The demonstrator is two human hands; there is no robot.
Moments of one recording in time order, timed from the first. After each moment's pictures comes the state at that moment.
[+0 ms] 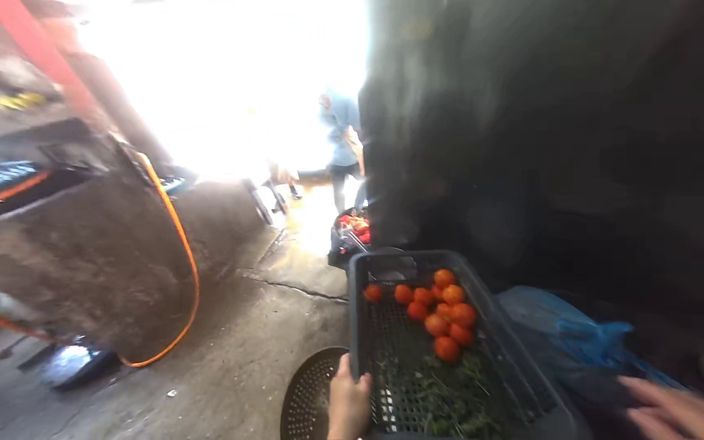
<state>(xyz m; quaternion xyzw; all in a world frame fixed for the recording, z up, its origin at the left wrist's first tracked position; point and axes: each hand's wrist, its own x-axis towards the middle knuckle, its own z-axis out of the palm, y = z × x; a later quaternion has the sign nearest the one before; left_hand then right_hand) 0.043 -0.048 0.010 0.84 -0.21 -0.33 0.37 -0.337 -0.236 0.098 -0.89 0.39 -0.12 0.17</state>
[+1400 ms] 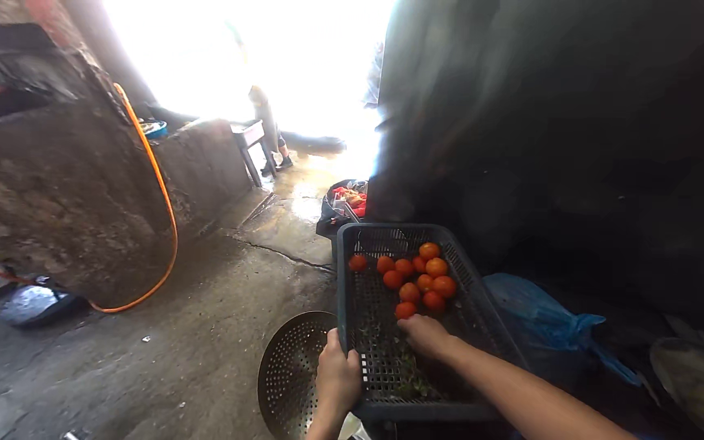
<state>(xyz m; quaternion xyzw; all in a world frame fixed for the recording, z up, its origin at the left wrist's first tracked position) 0.041 -0.045 -0.003 0.85 -0.18 -0.33 0.36 -0.062 -0.263 -0.050 -0.91 0.27 0.29 0.15</state>
